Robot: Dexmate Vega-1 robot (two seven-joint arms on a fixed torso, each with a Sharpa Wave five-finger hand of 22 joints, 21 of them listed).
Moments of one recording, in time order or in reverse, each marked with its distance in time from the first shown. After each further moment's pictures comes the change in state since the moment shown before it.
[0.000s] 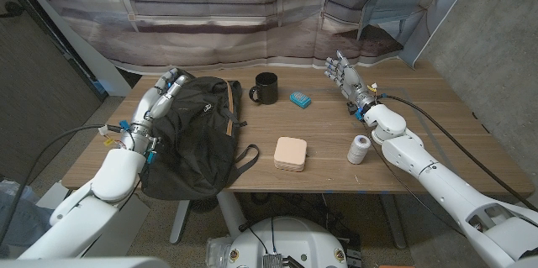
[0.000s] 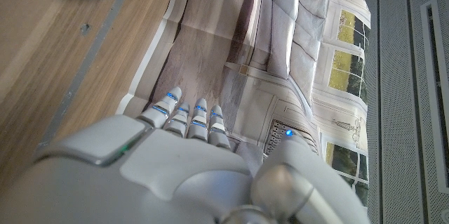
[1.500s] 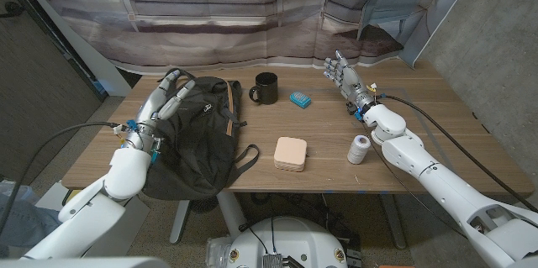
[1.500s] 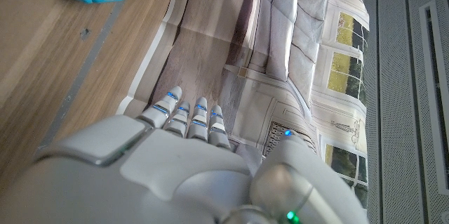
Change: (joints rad) left arm -0.017 0.021 0.045 -0.034 0.192 0.151 0.088; left_hand 0.025 0.009 -0.011 -0.011 0.011 0.005 -0.005 0.000 0.000 0.011 -0.004 0.000 0.000 0.005 -0.005 0.000 0.000 0.000 0.000 -0.005 0.000; right arm -0.011 -0.006 -0.001 -0.026 -0.001 -0.011 -0.008; right_hand -0.001 0.012 -0.004 -0.004 -0.007 0.009 -0.002 -0.008 0.000 0.016 -0.002 0.000 0.000 0.009 -0.002 0.000 0.000 0.011 0.004 -0.011 0.000
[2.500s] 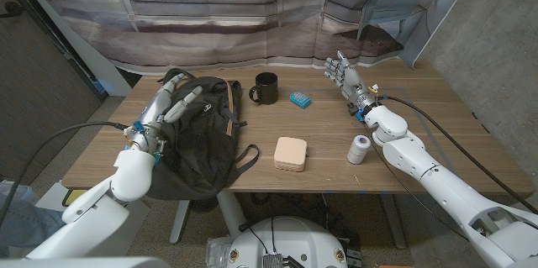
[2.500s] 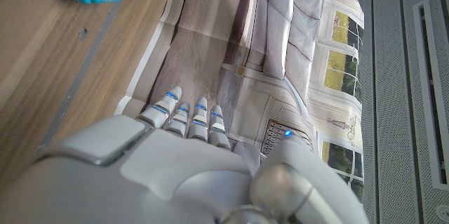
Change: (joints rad) left arm 0.013 0.022 0.032 -0.051 0.093 0.110 0.027; left_hand 0.031 -0.005 -0.003 -0.011 0.016 0.006 -0.006 0.000 0.005 0.005 -0.005 0.000 0.000 0.006 -0.005 0.000 0.000 0.000 0.000 -0.004 0.000; right arm -0.015 -0.005 0.009 -0.005 0.012 0.019 0.011; right_hand 0.000 0.000 -0.007 -0.001 0.000 0.000 0.000 0.000 0.000 0.000 0.000 0.000 0.000 0.004 0.004 0.000 0.000 0.000 0.000 -0.004 0.005
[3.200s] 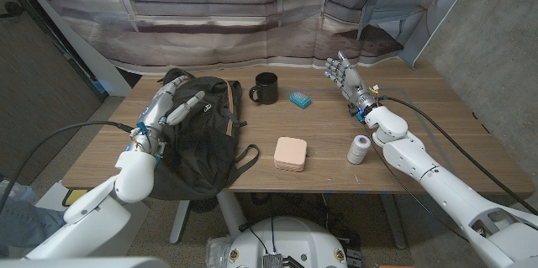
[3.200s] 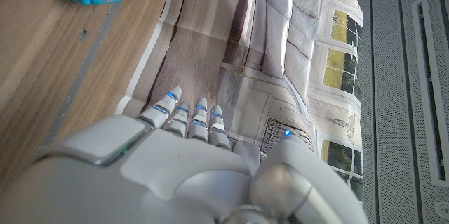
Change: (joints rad) left arm 0.008 0.033 0.022 -0.020 0.070 0.086 0.019; left_hand 0.019 -0.008 -0.005 -0.011 0.007 -0.004 -0.004 -0.005 0.000 0.000 0.000 -0.004 0.000 0.004 0.004 -0.006 0.000 0.008 0.000 0.000 0.000; right arm -0.003 0.005 0.002 0.002 0.004 0.006 0.002; right_hand 0.004 0.004 0.000 0.000 0.000 0.000 0.000 0.000 0.000 0.000 0.000 0.000 0.000 0.000 0.000 0.000 0.000 0.000 0.000 0.000 0.000
